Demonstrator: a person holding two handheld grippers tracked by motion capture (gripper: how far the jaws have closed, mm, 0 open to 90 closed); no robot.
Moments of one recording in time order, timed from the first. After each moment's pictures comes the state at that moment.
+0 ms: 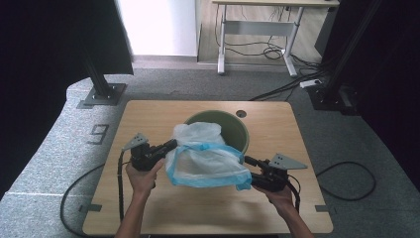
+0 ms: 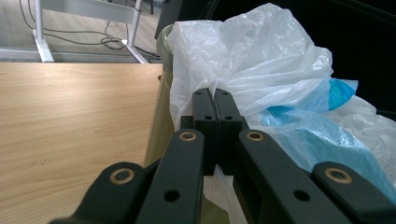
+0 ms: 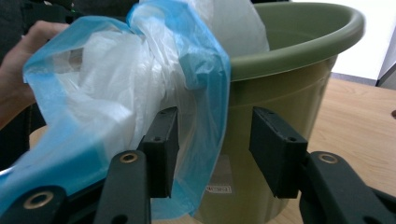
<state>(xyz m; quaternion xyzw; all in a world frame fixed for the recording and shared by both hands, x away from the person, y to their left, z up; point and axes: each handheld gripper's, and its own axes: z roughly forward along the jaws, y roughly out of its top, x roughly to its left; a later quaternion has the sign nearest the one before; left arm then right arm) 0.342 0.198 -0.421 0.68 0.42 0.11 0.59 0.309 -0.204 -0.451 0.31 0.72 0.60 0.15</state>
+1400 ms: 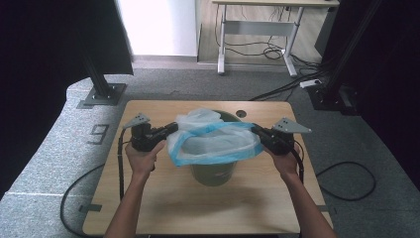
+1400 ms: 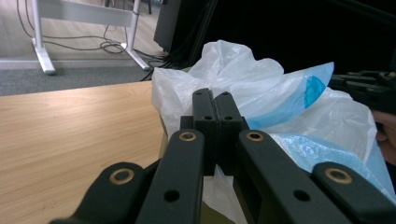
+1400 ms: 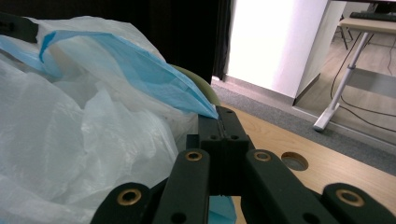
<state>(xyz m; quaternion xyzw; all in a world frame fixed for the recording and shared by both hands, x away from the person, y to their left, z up) 0.379 0.196 -0.377 0.69 0.41 0.11 0.58 0.382 -0.217 -0.389 0.33 0.72 0.55 0.27</state>
